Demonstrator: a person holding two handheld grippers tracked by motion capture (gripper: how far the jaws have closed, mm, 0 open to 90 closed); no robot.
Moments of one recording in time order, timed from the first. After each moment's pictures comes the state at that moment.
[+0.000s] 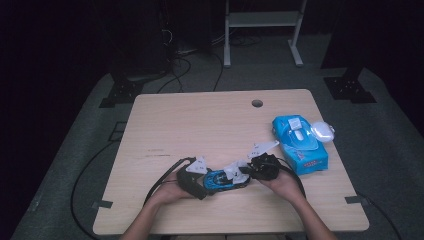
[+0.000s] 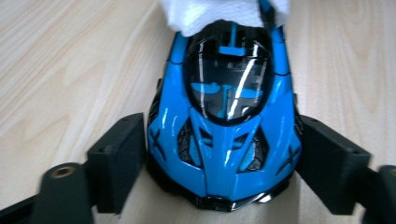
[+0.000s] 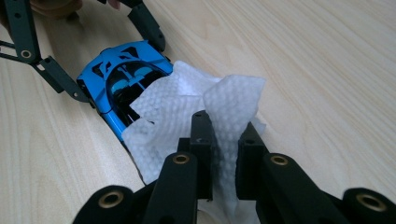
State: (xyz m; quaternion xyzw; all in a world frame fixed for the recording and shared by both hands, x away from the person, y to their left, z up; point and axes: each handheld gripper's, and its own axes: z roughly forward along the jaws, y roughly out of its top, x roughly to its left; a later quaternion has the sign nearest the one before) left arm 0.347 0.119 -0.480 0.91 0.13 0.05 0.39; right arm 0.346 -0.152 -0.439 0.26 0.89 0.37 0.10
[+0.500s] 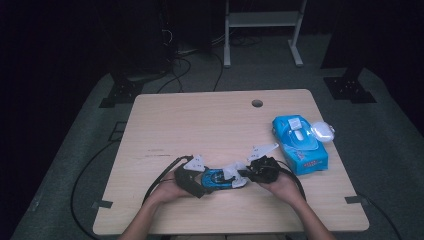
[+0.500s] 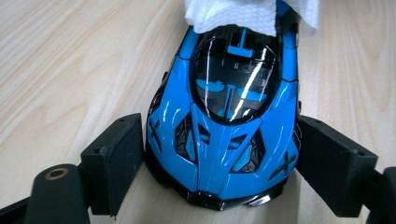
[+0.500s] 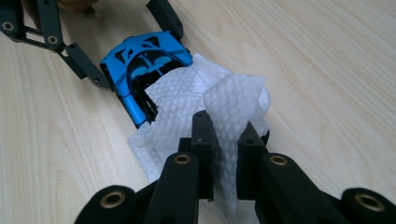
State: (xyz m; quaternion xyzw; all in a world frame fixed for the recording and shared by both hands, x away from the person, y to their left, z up) left arm 0.351 0.127 -0.479 0.91 0.14 0.05 0.39; right arm 0.340 -0.149 -0.441 0.25 0.89 0.38 0.09
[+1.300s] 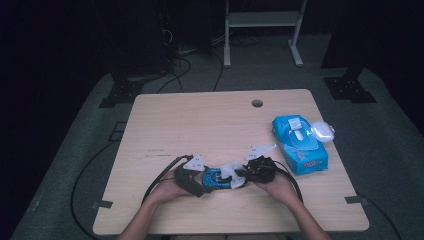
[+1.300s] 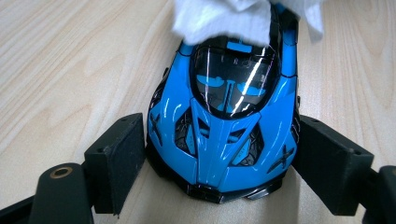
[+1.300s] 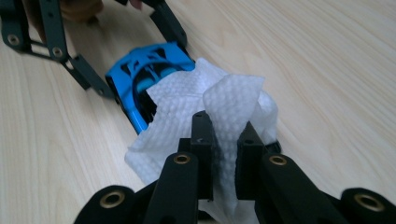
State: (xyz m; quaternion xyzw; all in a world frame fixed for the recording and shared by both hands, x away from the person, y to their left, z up) left arm 0.353 0.126 -0.480 0.91 0.13 0.05 0.39; right arm 0.341 -0.141 -0.444 0.26 0.88 0.39 0.09
